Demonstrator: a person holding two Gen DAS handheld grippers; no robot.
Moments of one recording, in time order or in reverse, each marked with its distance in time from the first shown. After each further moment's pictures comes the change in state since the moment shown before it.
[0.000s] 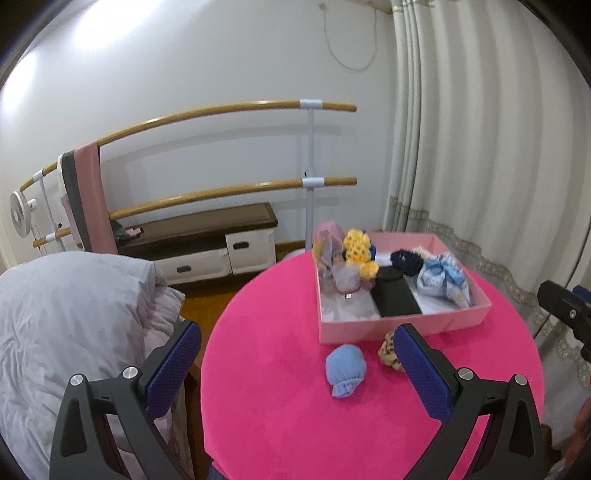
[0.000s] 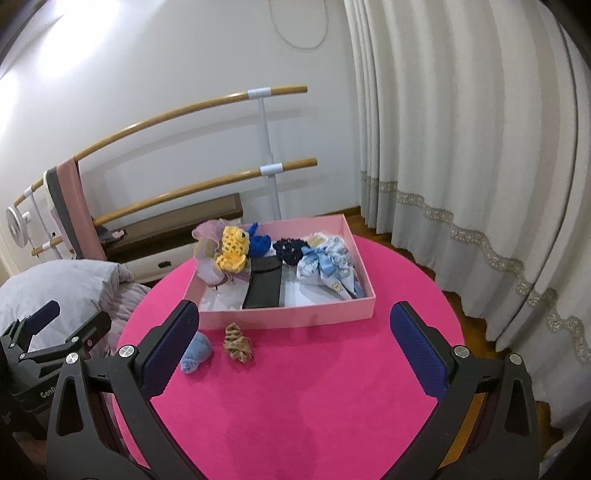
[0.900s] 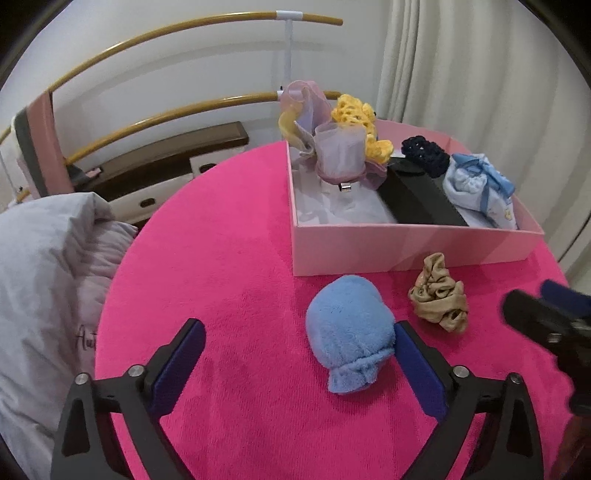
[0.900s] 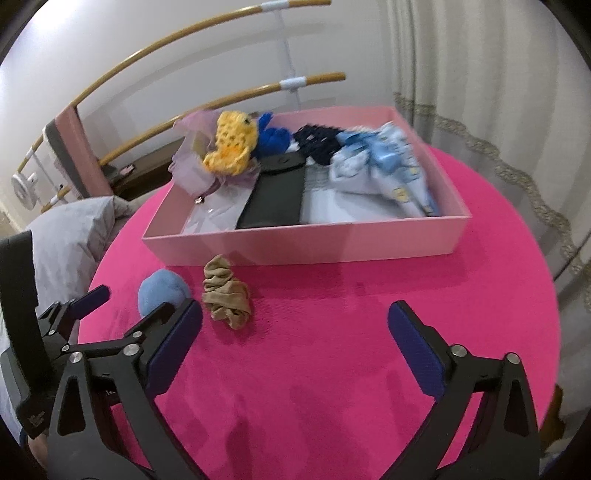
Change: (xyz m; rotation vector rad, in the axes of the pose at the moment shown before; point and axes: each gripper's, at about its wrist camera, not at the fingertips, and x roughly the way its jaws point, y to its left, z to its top) left arm 0.207 -0.018 -0.030 0.025 0.287 -0.104; right arm 0.147 0.013 -0.052 -0.022 0.318 0.131
